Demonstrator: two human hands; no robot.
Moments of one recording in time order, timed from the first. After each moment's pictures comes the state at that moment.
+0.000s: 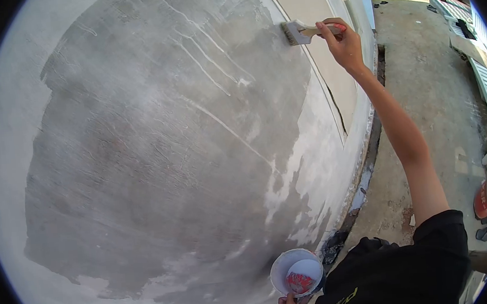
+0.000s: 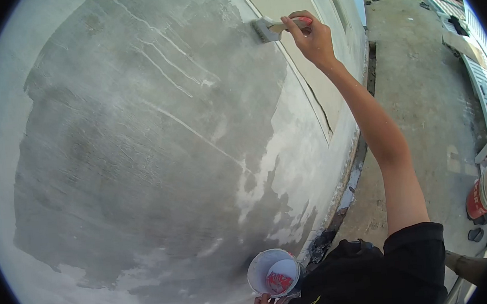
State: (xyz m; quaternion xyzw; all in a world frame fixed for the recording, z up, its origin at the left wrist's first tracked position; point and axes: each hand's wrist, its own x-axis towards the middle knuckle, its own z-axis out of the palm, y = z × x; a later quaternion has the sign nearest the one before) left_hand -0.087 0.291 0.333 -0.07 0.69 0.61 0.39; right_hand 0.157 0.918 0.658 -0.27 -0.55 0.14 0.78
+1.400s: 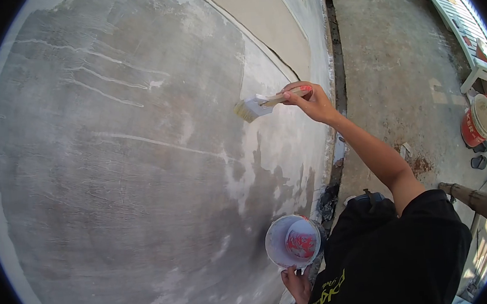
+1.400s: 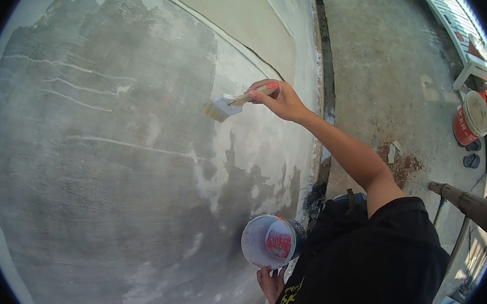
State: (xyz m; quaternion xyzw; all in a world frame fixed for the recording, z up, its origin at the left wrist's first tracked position) left_hand -0.065 0.343 0.400 -0.06 0.67 0.62 0.40; right_hand 0.137 0.789 0.466 -0.24 -0.48 0.56 0.63
